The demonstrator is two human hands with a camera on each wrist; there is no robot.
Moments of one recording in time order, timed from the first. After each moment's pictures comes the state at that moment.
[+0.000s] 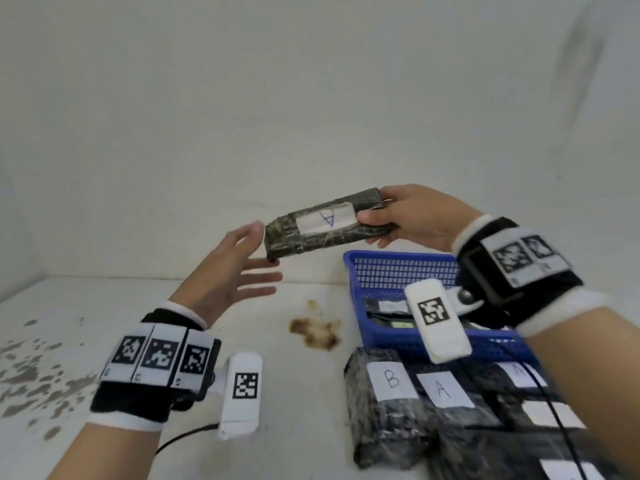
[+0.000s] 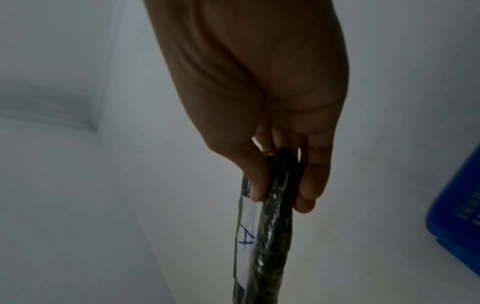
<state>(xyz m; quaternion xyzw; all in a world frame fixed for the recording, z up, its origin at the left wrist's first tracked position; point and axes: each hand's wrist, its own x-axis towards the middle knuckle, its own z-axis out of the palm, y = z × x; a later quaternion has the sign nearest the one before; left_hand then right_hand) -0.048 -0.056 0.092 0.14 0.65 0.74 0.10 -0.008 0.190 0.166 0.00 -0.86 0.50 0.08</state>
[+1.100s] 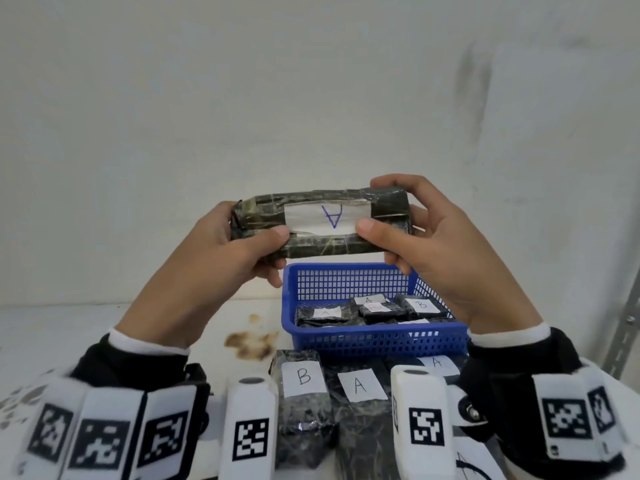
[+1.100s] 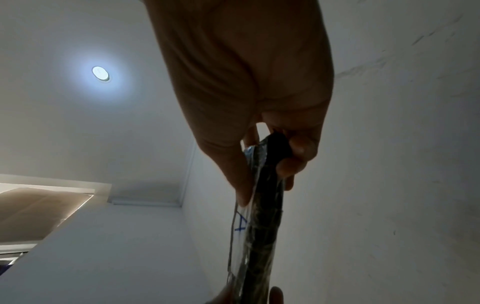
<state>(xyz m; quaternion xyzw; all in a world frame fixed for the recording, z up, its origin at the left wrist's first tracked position) 0.075 0.034 0.130 0.29 0.64 0.70 -0.04 0.147 0.232 0.133 0.08 -0.77 0.55 0.33</state>
